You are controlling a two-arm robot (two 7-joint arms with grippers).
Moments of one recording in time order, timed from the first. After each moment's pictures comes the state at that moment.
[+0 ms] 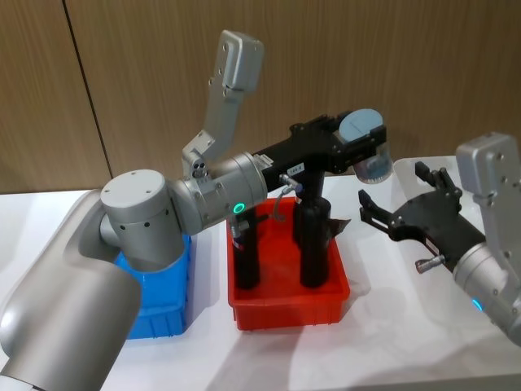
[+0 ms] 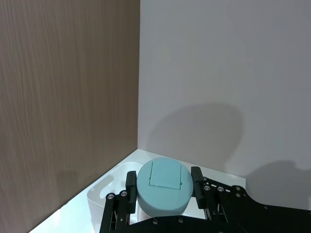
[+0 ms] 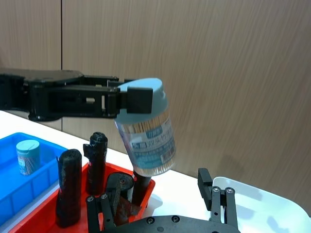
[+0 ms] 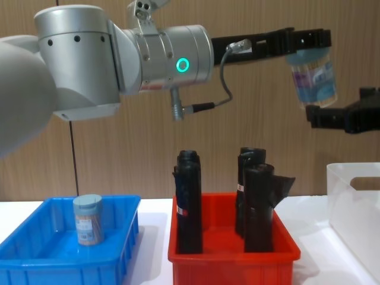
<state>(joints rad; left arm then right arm) -0.72 0.09 0.42 -1.22 -0.48 0.24 -0.67 0.14 0.29 -0.23 -1.80 0.08 0.23 0.11</state>
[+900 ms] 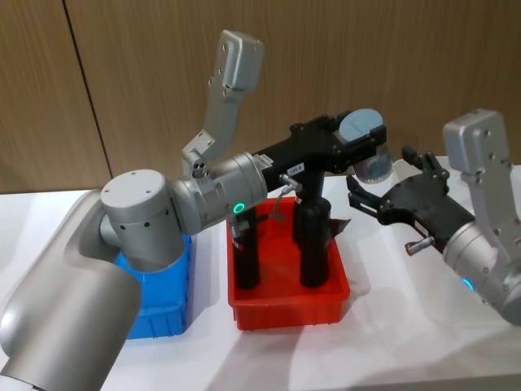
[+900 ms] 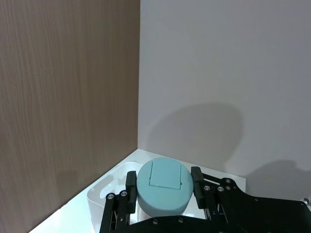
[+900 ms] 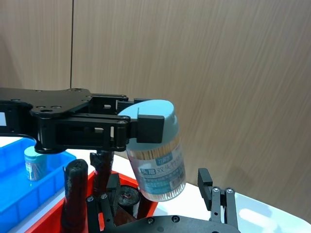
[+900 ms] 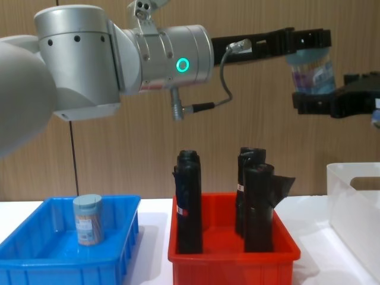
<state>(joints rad) -0.72 0.09 0.42 -1.22 -0.48 0.24 -0.66 0.21 0.26 -0.23 -1.78 0.06 0.26 0.17</state>
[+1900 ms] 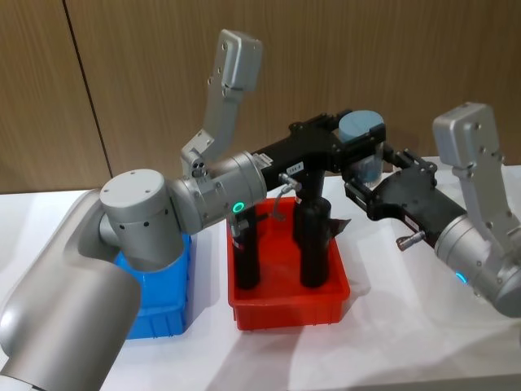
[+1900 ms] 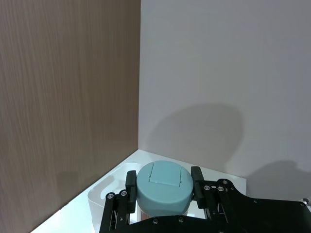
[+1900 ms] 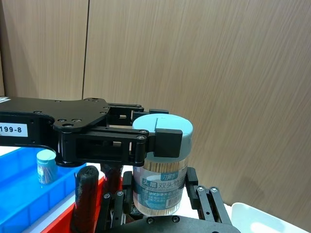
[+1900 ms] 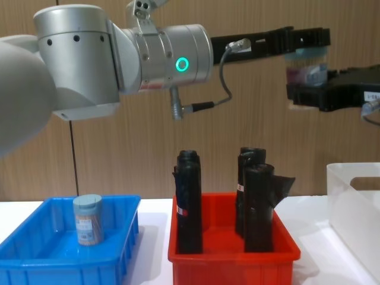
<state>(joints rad) -0.72 0.09 0.42 -1.22 -0.48 0.24 -0.66 0.23 0.25 -0.23 -1.76 0.05 0.25 0.22</state>
